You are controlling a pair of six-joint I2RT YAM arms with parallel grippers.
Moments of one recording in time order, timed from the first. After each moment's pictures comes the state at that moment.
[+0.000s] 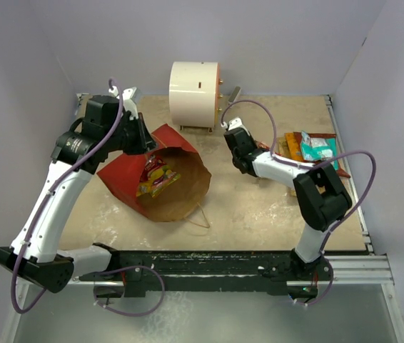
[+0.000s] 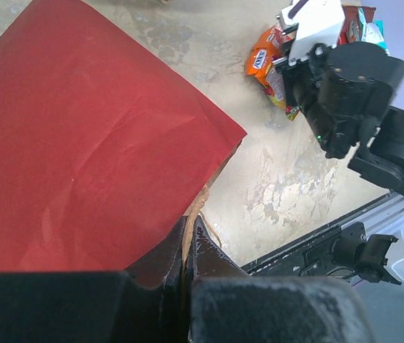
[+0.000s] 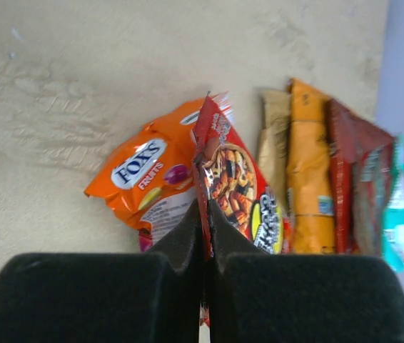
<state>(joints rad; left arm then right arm) -0.37 1.23 1.54 -0.94 0.21 -0.44 0.56 1.75 1.10 -0.12 0.74 -0.20</state>
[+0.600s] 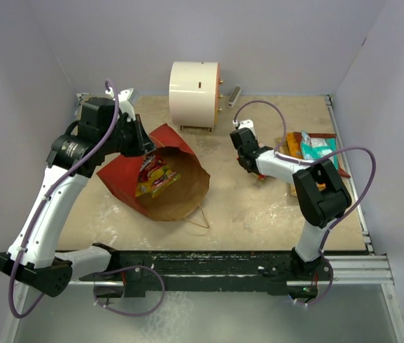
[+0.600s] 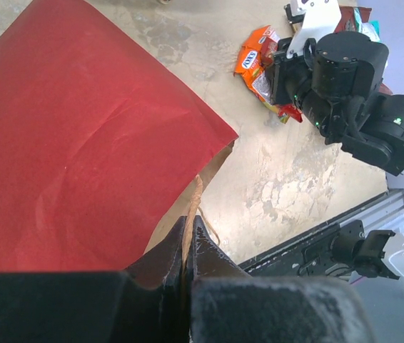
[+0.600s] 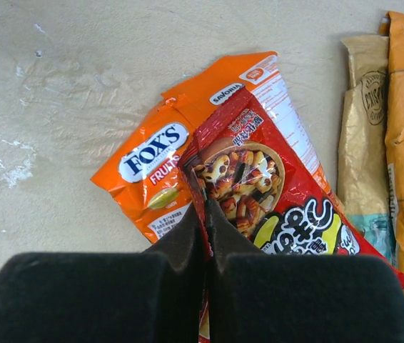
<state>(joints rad) -0.37 1.20 1.54 -0.96 0.21 -0.44 0.50 1.82 1.11 -0.17 0.57 0.12</state>
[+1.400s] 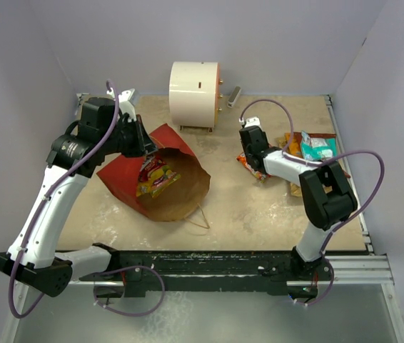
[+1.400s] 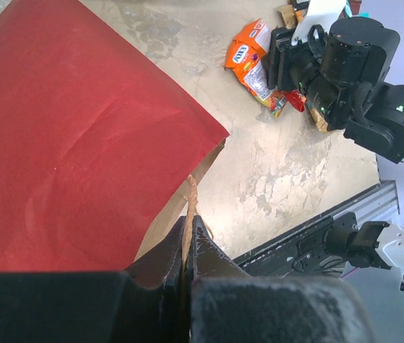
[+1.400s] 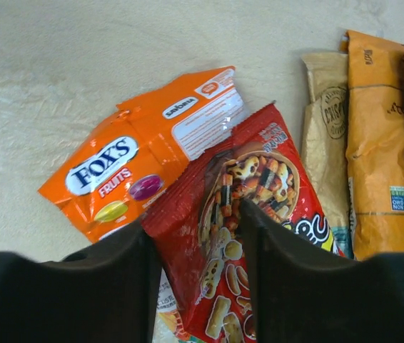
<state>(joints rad) -0.37 1.20 1.54 -0.97 0.24 -0.44 0.43 1.77 1.05 -0.10 0.55 0.02</state>
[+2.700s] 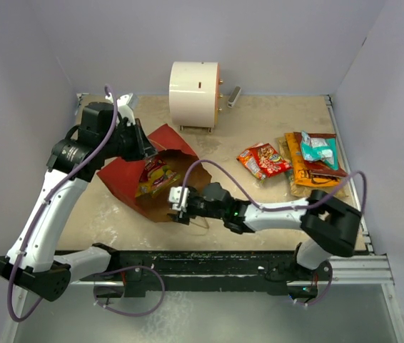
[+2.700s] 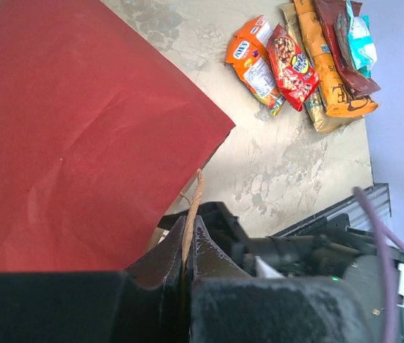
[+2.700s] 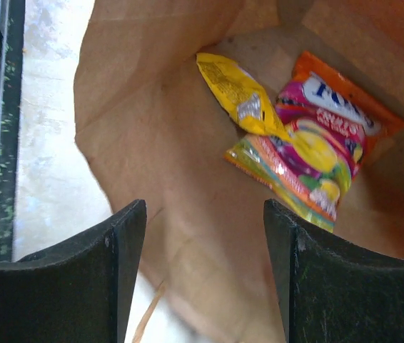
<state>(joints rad) -0.37 1.17 1.48 -0.95 0.24 -0.49 1.11 1.53 0.70 0.57 -0.15 -0.31</state>
